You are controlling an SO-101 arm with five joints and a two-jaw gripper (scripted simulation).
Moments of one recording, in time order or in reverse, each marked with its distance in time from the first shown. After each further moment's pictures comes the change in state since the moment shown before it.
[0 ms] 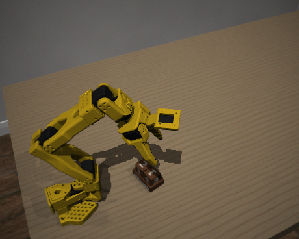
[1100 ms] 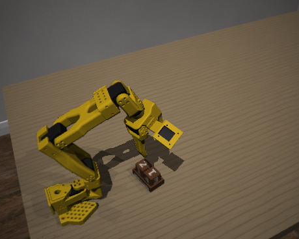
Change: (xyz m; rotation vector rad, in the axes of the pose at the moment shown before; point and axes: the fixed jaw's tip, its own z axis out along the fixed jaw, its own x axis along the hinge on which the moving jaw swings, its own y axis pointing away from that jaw) arm 0.018 0.027 0.024 0.034 0.177 0.590
